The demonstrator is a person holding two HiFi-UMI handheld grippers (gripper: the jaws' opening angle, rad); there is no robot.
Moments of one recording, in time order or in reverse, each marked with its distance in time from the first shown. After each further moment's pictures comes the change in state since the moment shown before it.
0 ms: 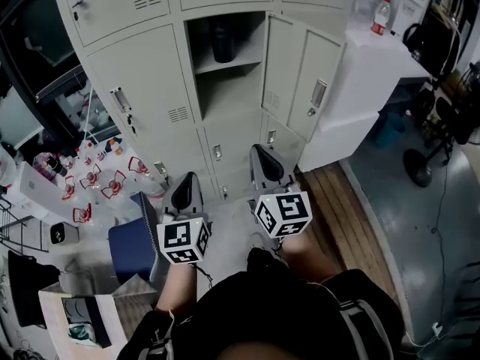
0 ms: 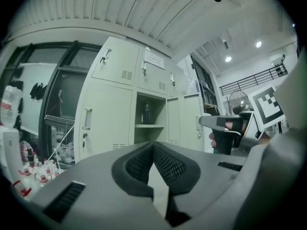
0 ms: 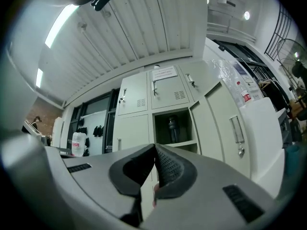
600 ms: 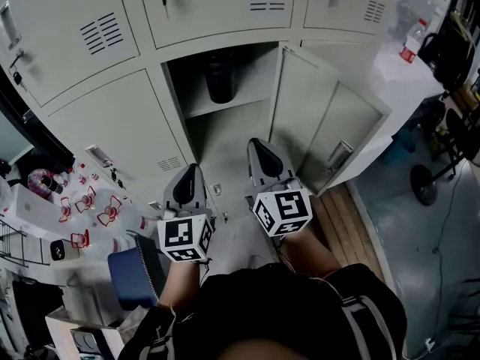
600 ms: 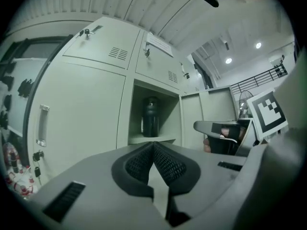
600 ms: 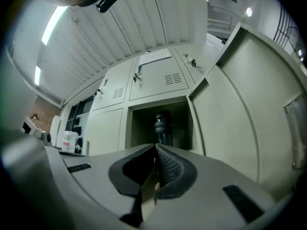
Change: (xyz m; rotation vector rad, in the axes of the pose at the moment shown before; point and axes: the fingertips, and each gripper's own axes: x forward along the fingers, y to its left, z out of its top) left arm 0.235 0.040 0.055 -0.003 -0.045 -0.015; right arm 0.215 -0.107 0.013 -0.019 -0.022 0.019
